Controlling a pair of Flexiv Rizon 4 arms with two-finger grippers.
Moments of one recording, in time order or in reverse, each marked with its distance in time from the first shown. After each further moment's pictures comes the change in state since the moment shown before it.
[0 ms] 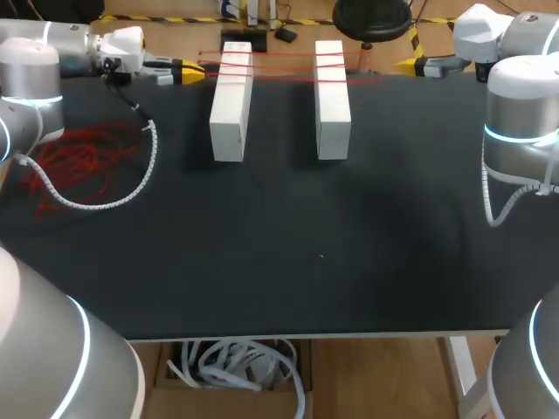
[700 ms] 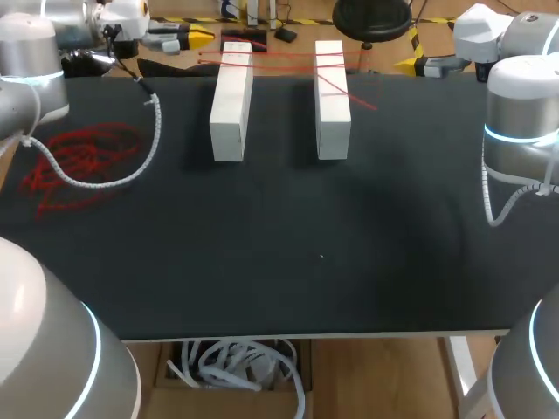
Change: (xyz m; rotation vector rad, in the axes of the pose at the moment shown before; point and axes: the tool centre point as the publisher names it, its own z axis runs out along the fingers) left arm 0.033 -0.100 0.023 0.127 0.062 -0.044; right arm 0.000 0.000 0.000 0.000 0.000 0.000
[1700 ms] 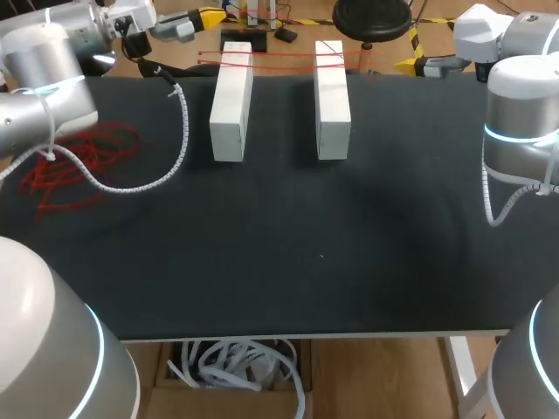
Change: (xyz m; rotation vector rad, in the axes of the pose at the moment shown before) left arm 0.005 -0.043 0.023 0.168 -0.200 -0.147; right arm 0.000 0.000 0.000 0.000 0.000 0.000
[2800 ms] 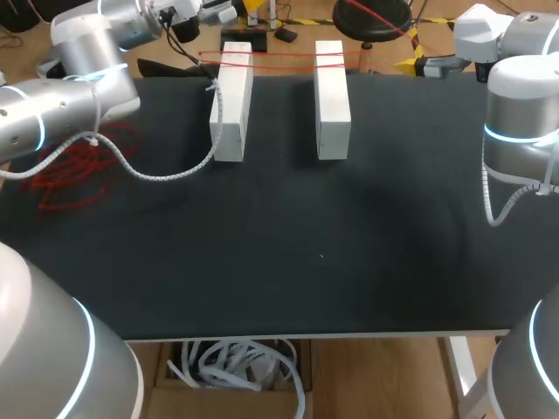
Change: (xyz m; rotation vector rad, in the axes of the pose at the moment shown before) left arm 0.029 -0.019 0.087 0.137 0.270 0.162; right arm 0.000 0.000 0.000 0.000 0.000 0.000
